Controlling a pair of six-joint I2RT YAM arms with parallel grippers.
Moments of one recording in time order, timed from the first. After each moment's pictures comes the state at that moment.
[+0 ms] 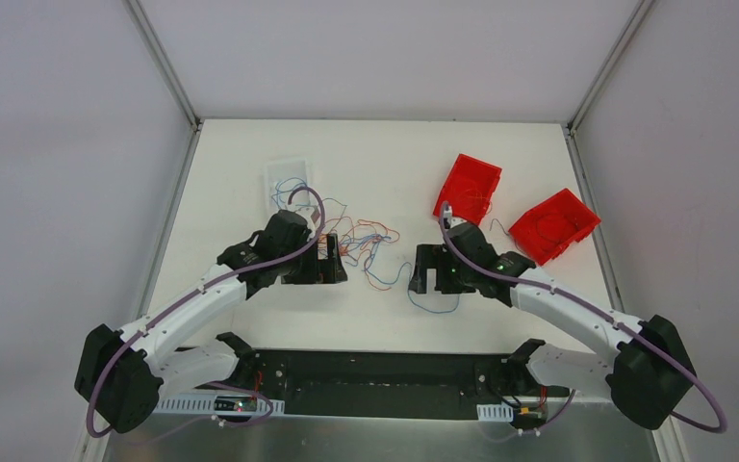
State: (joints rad) left arm -0.60 1.04 0.70 -0.52 0.11 -0.60; right arm 0.72 1.10 0.67 -0.49 -0.04 0.61
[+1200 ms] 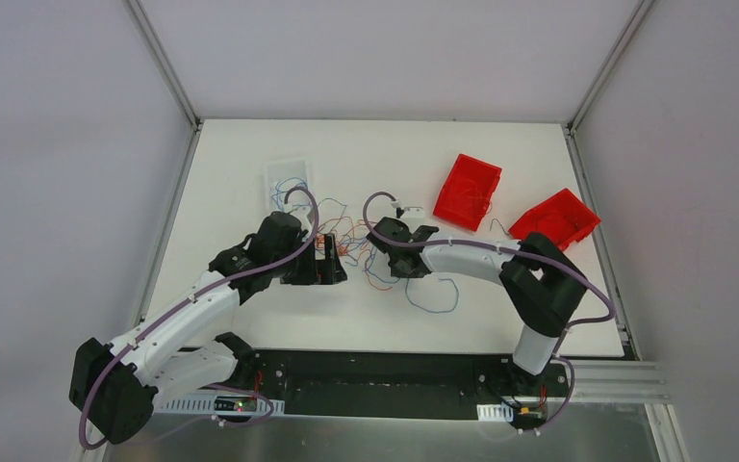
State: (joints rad) left arm -0.60 0.97 0.69 -0.53 0.14 -0.60; right arm 0.93 1.75 1.08 -0.57 0.45 0.85
